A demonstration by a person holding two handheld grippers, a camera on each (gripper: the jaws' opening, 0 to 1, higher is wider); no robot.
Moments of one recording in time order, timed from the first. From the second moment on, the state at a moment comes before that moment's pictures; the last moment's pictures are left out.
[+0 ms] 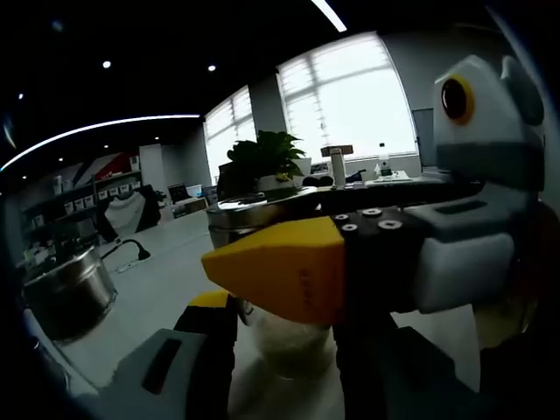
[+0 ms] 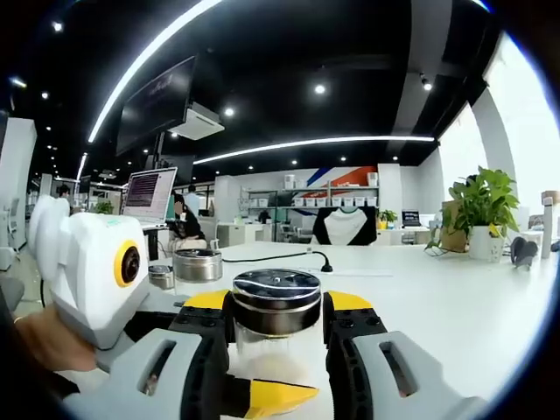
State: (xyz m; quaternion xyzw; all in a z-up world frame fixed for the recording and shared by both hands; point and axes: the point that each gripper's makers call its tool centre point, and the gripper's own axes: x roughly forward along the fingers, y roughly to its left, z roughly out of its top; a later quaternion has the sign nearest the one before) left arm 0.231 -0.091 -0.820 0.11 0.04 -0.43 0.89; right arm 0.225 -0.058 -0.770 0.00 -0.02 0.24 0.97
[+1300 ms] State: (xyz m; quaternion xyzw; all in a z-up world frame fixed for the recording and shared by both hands) left arm 0.231 -0.087 -0.819 0.09 0.02 -0.40 0.91; right arm 0.242 -0.054 -0.769 -0.02 -0.05 0.22 0.97
